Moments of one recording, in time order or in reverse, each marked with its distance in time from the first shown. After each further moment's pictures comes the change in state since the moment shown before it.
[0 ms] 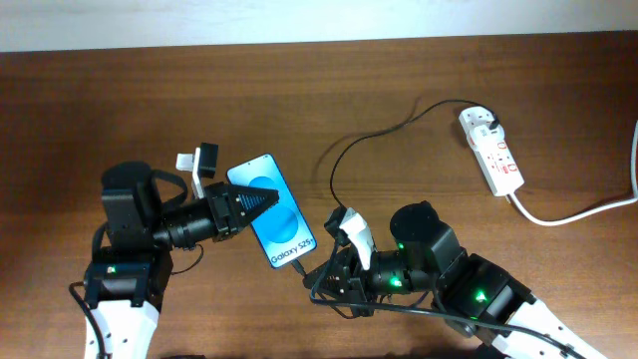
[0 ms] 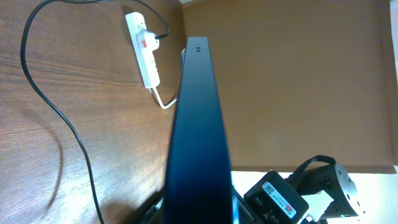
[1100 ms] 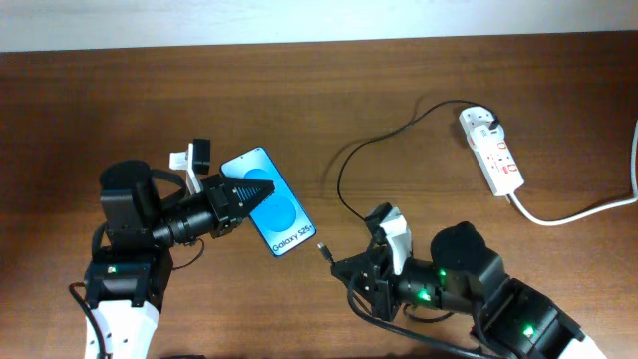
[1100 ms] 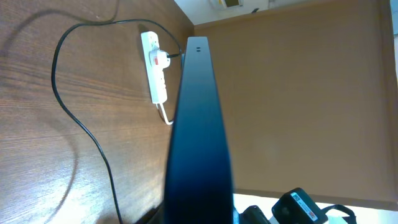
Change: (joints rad) left arm 0.000 0.000 0.000 0.045 -0.095 -0.110; right arm 0.000 -0.200 0.005 -0.132 0.243 0.093
